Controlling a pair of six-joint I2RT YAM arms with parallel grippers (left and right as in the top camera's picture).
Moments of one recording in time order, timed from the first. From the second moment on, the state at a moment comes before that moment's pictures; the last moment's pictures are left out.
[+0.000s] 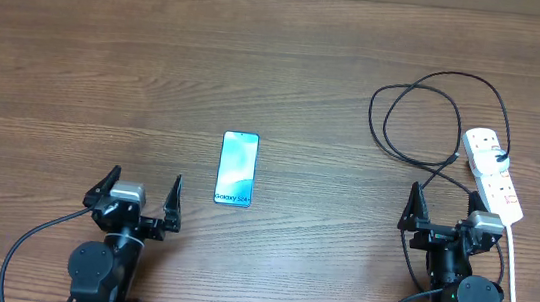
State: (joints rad) left arm 0.01 0.02 0.11 -0.25 0.10 -0.02; right arm -0.01 0.01 0.02 -0.03 0.01 0.14
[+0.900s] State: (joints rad) left arm 0.01 0.92 1.03 -0.80 0.23 -0.08; right arm -0.01 0.01 0.02 -0.03 0.01 0.14
